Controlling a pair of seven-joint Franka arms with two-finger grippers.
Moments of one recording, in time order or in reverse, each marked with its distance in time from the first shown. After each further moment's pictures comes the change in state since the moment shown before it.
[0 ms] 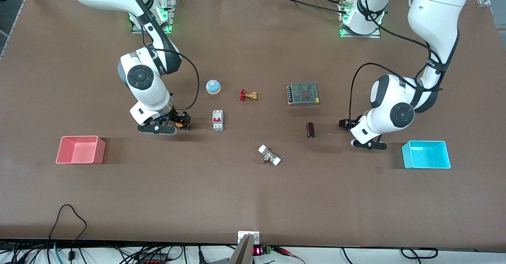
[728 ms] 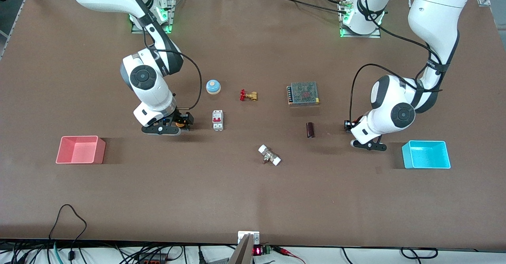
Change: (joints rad) left arm 0.006 0.002 0.001 0.000 0.000 0.020 0.039; right arm -0.043 0.020 0.062 0.014 -0.003 0.025 -0.001
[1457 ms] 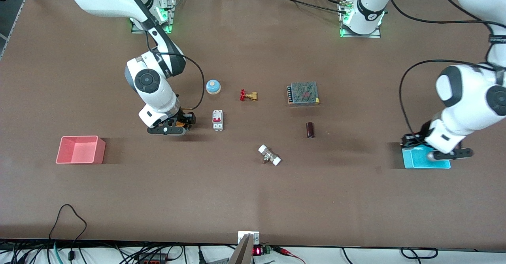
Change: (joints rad) left arm 0.220 -0.144 0.058 0.133 0.000 -0.026 0.010; right arm -0.022 0.031 0.029 0.001 0.000 0.007 -0.018
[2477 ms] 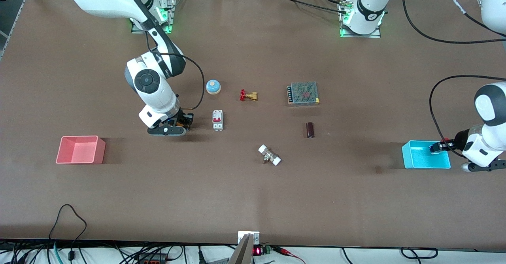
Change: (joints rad) left arm 0.121 0.226 0.003 0.268 0.045 -0.193 0.128; right arm -0.005 0.002 0.001 0.007 0.000 0.001 -0.029
